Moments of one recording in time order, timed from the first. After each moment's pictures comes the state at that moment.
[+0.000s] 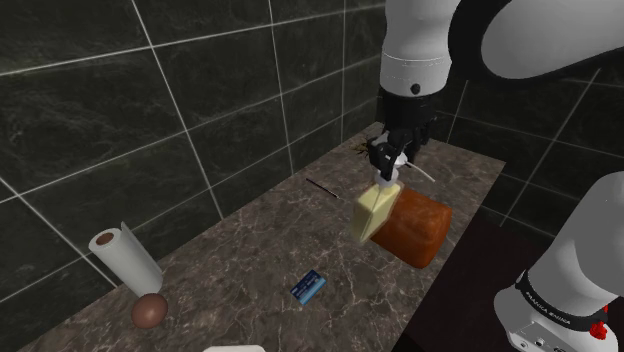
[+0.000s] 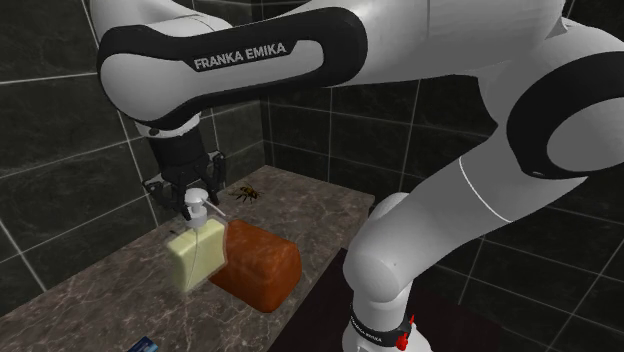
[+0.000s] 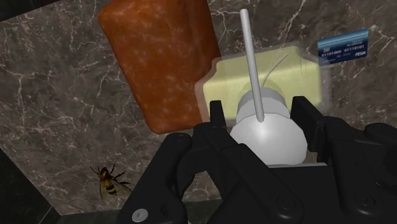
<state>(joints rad) 0.10 -0.67 0.40 -2.36 0.11 1.73 0.53</state>
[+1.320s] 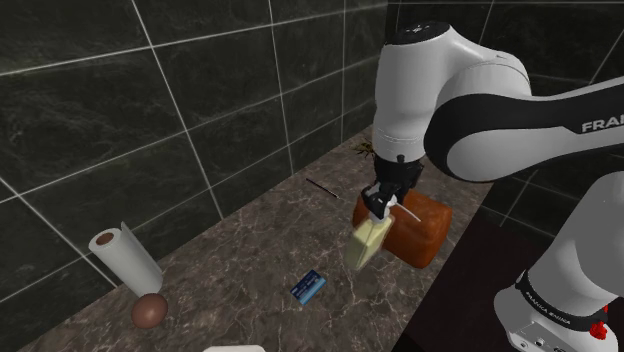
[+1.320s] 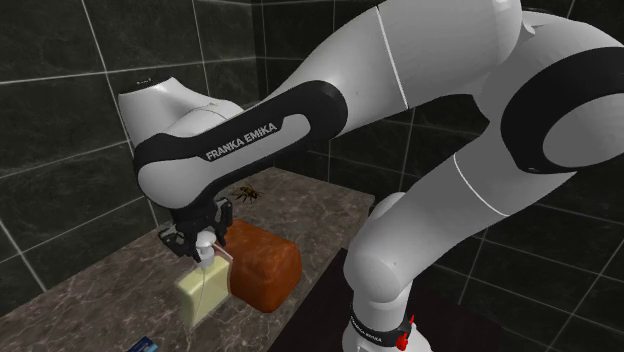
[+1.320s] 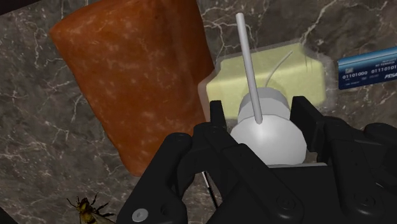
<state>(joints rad) 0.11 -0.62 0.47 -2.60 0.14 2.00 0.56</state>
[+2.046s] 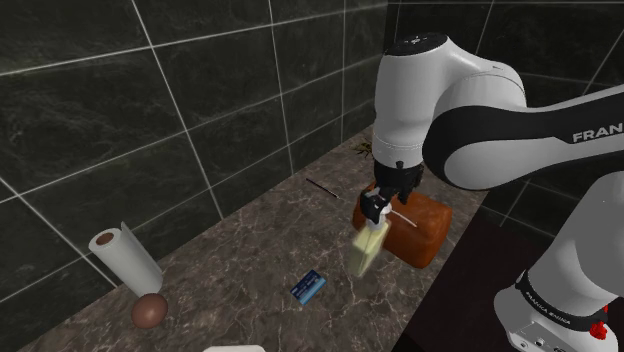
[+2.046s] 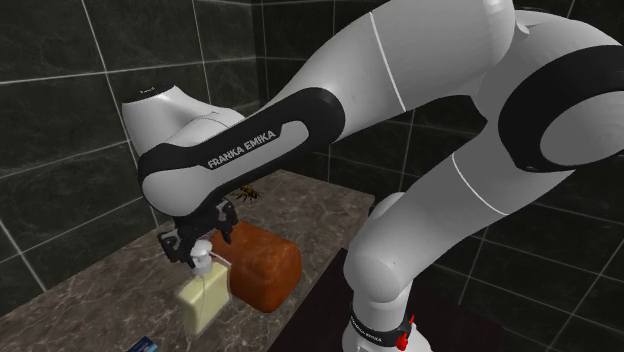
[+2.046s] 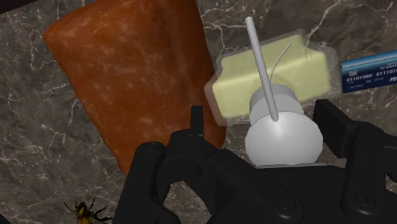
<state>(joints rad) 0.11 -0.61 0.47 -2.62 0.14 2.04 0.57</state>
